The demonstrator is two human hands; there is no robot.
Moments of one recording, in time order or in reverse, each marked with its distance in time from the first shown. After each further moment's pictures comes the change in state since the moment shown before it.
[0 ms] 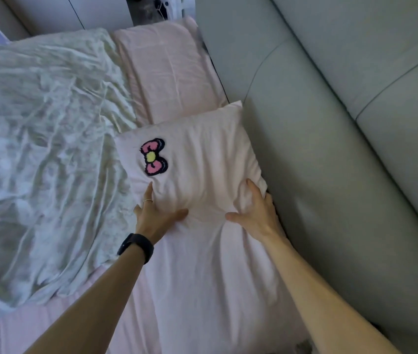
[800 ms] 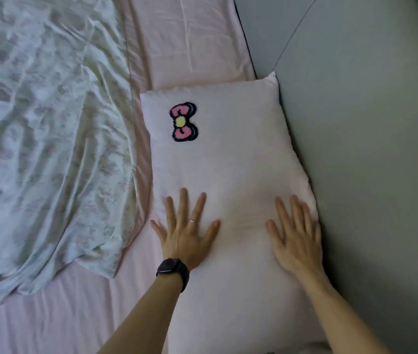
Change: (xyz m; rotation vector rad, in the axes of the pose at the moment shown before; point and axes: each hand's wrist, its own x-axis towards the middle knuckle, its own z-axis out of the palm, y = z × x) left_hand 0.041 -0.089 0.133 0.678 0.059 0.251; right_hand 0.065 0.147 0.053 -0.572 0.115 -0.100
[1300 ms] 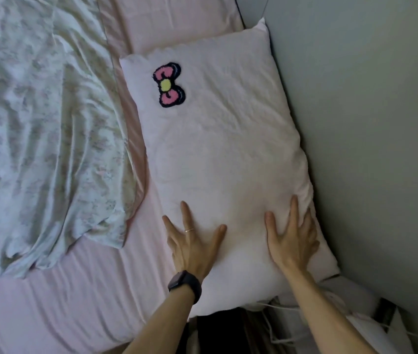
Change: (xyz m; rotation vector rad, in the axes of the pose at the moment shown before) left_hand -0.095 -0.002 0.025 -0.399 -0.114 -0.350; right_hand -0.086 -0.015 0.028 0.331 -0.007 0.479
